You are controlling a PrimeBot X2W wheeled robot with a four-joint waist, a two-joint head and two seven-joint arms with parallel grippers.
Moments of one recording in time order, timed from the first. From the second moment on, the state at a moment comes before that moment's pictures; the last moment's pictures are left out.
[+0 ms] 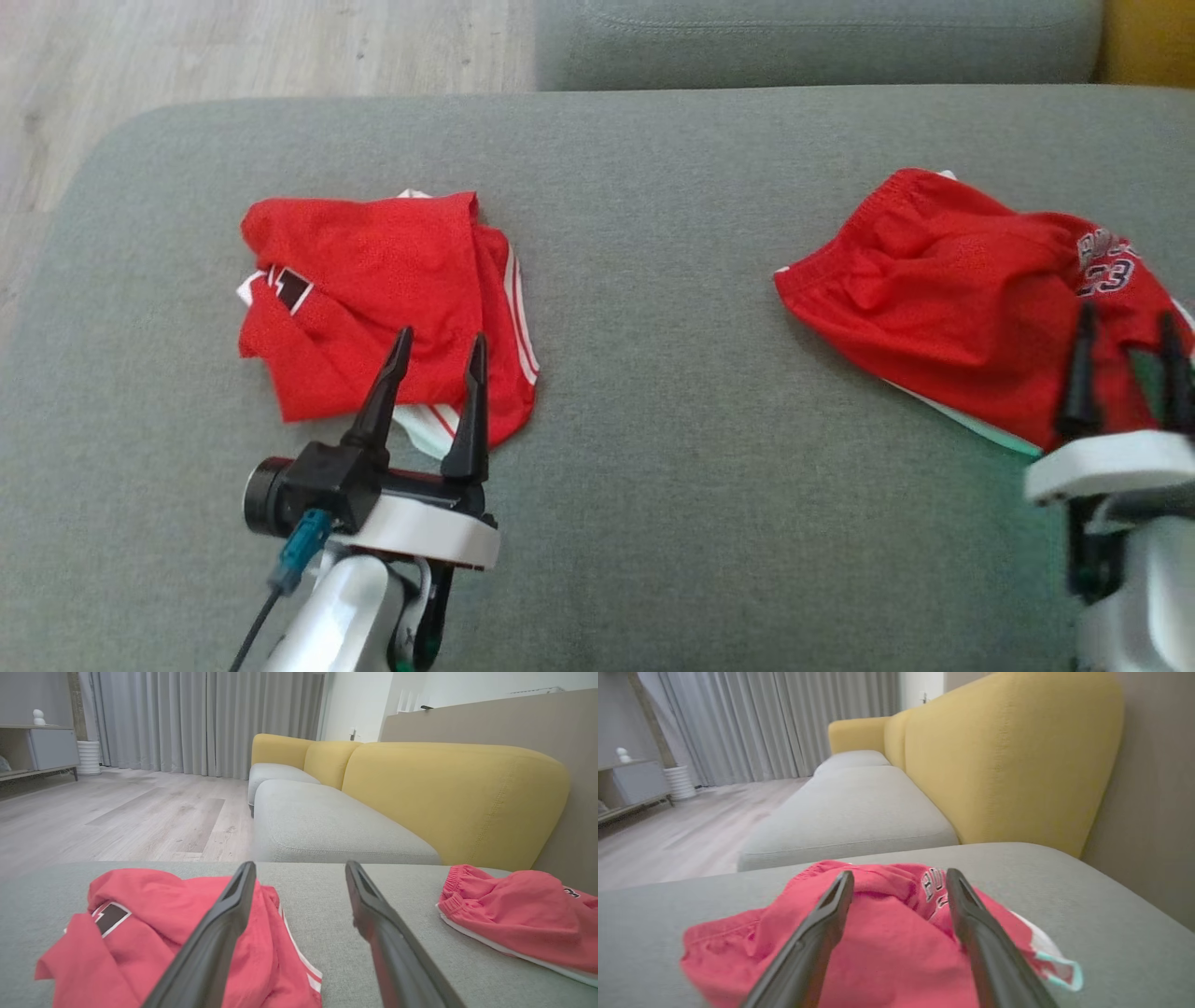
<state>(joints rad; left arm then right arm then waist) -0.23 0.11 -0.43 0.27 -0.37 0.05 -0.25 -0.24 -0.04 -0.34 0.41 -0.01 0.13 -0.20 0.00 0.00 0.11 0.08</state>
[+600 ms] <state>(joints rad) -0.23 0.10 -0.42 0.27 -0.33 0.03 -0.25 -0.05 -0.04 0.01 0.22 0.12 0.13 -0.25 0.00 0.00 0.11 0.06</state>
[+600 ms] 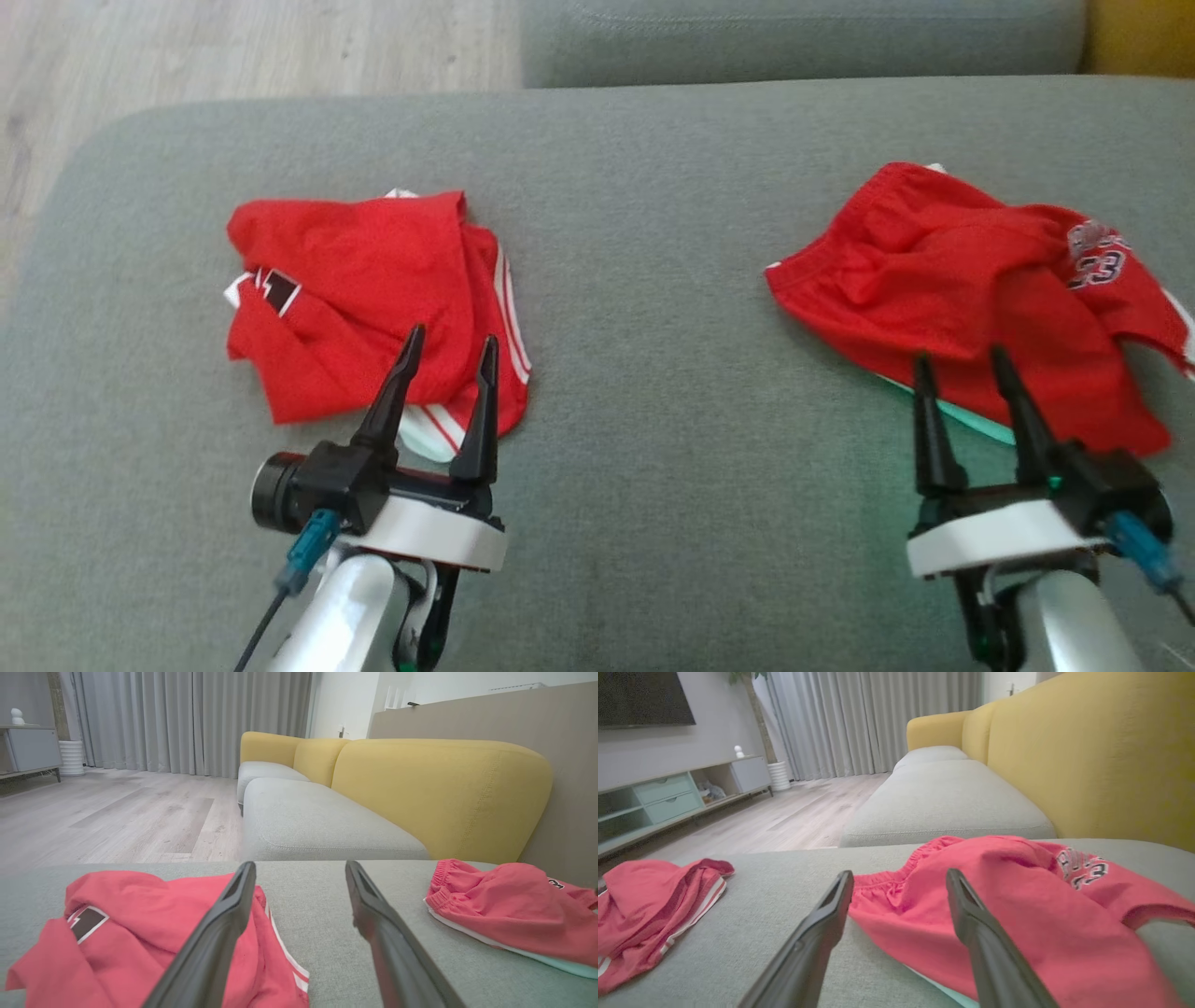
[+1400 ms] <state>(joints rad) -0.27 0.09 -0.42 0.28 -0.32 0.02 -0.25 -0.41 -0.05 -0.03 0.69 -0.11 0.13 -0.14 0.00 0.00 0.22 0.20</state>
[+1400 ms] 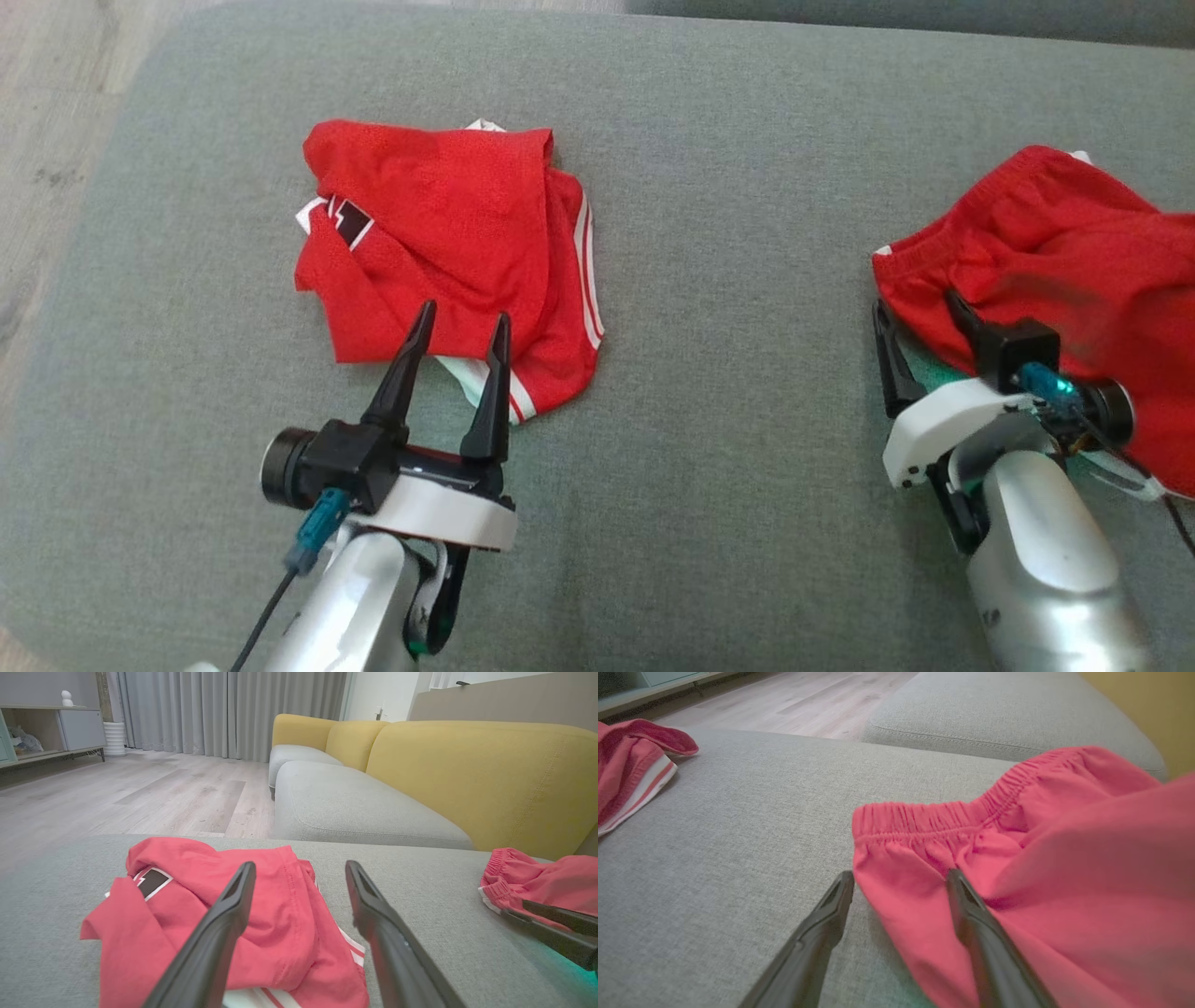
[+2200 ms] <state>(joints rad) -0.25 0.09 -0.43 0.31 -0.32 0.01 -0.25 -0.38 -0.06 0.61 0.62 0.31 0.13 -0.24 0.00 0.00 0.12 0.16</state>
